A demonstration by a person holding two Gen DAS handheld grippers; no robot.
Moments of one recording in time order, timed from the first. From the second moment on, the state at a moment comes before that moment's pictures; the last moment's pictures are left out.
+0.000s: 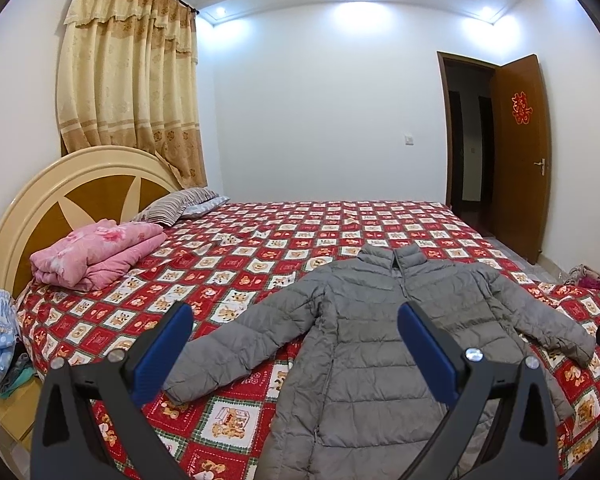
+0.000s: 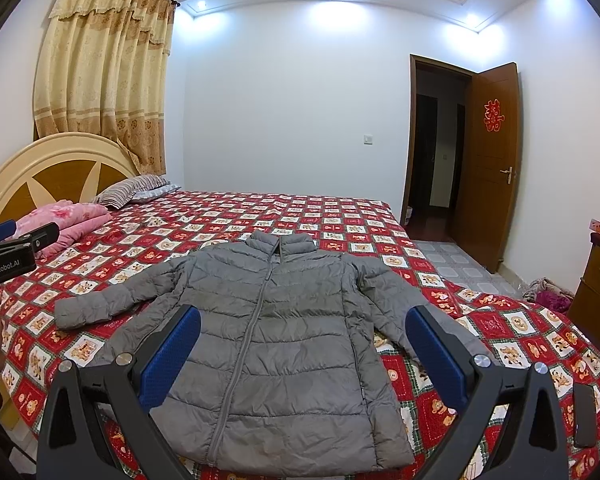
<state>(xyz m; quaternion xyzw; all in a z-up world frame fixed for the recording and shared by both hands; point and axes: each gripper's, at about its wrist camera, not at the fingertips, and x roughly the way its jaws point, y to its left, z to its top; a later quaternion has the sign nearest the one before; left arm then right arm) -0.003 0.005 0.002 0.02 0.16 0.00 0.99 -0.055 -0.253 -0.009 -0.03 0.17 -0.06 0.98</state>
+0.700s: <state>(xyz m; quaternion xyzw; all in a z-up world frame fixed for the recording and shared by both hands) -0.004 0.008 0.002 0.02 0.16 0.01 0.99 -0.055 -0.253 -0.009 -0.03 0.17 -0.06 0.98</state>
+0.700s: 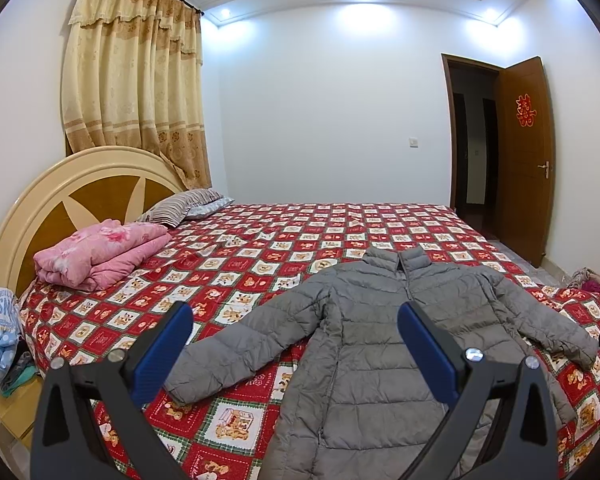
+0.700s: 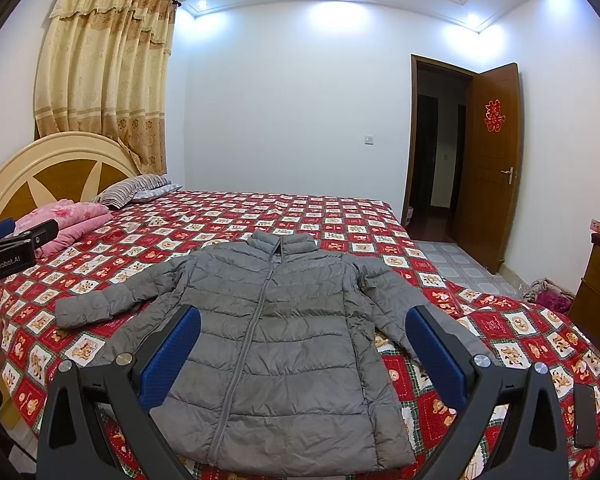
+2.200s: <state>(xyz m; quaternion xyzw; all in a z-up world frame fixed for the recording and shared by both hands) 0.079 0.004 -0.069 0.05 0.23 0.01 0.97 0.001 -0.364 -0.082 0.08 0.26 -0.14 0.95</state>
